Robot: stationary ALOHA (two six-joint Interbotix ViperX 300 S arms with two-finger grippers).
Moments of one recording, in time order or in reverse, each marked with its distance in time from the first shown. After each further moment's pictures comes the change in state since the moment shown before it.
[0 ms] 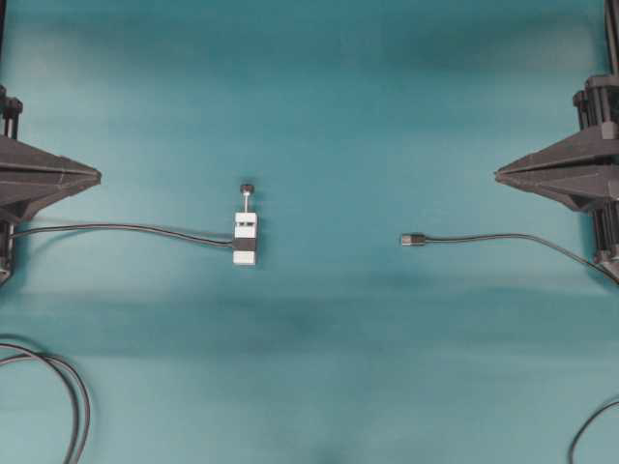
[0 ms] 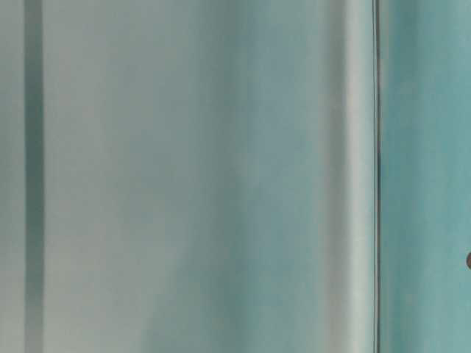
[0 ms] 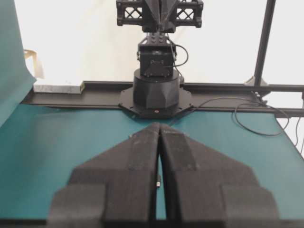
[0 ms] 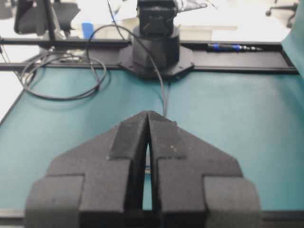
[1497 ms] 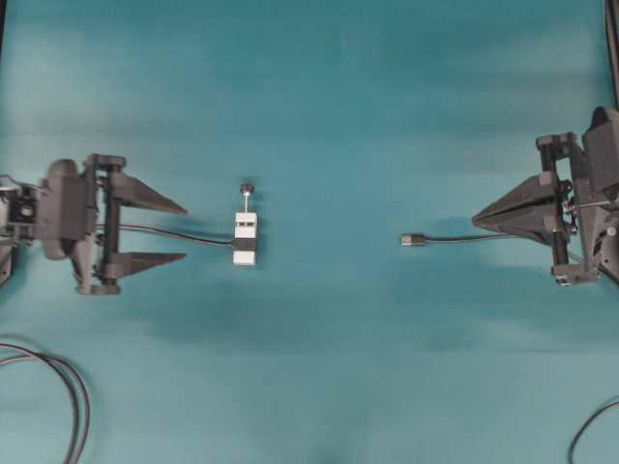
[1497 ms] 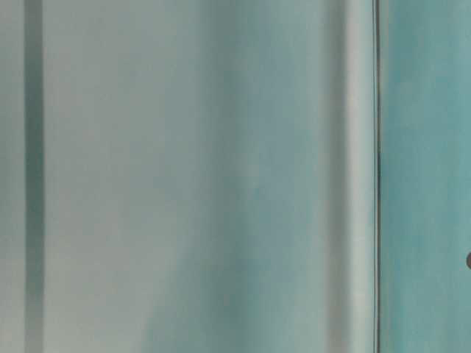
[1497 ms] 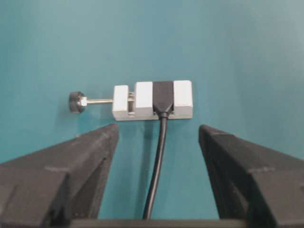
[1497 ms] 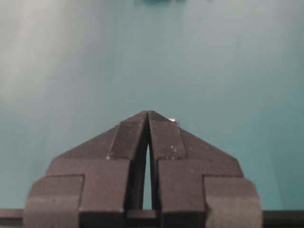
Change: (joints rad) left arm -0.028 0.798 0.084 -0.015 -0.331 0.101; right arm 0.006 0.241 0.206 -0.005 -0.018 0.169
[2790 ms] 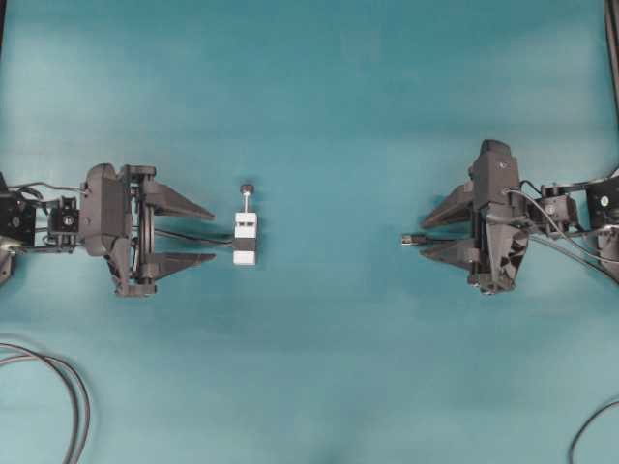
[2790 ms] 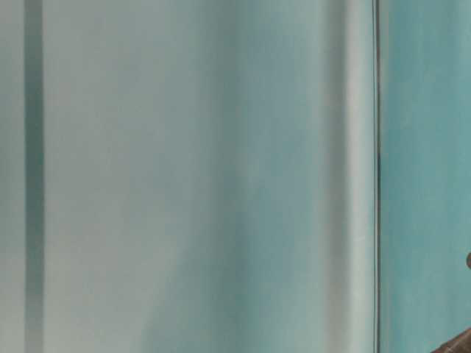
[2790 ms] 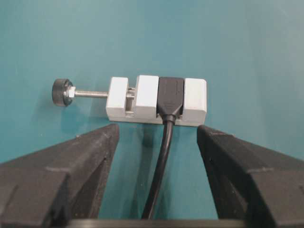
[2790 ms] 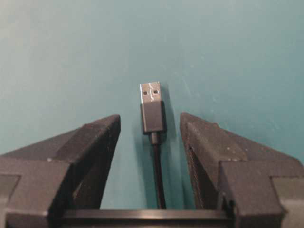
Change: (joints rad) left arm -0.003 0.325 -0.044 -0.025 -0.339 -0.098; right arm -0.014 0.733 -0.123 0.000 -0.390 0.075
